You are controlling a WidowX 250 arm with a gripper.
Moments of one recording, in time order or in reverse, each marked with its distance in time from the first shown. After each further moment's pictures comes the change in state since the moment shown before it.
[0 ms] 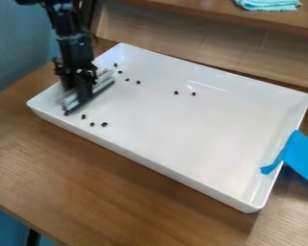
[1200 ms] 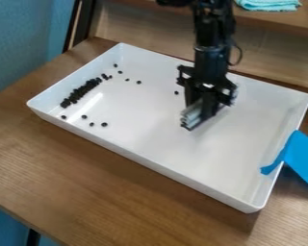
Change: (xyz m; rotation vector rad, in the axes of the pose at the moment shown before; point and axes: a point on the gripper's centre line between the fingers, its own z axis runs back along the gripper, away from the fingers) arm 0.057 -0.232 0.003 0.019 -0.045 -0.239
